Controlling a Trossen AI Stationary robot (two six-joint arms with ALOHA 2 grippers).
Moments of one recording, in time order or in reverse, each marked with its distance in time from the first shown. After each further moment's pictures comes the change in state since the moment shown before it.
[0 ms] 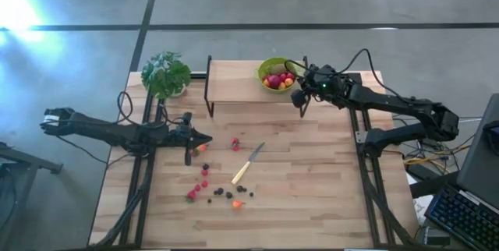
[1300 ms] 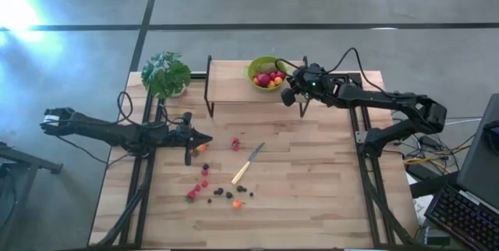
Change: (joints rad) left arm 0.000 0.000 0.000 0.000 0.000 0.011; right arm 0.001 0.160 0.030 0.188 -0.043 -0.022
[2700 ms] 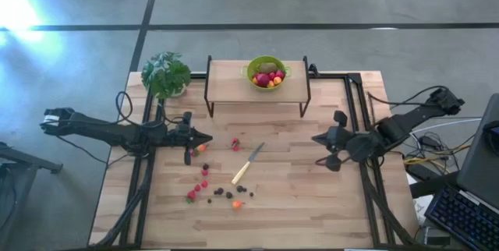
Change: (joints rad) left arm 0.000 0.000 0.000 0.045 0.005 -0.019; right arm 0.953 -0.499 -0.045 -0.733 0.336 0.282
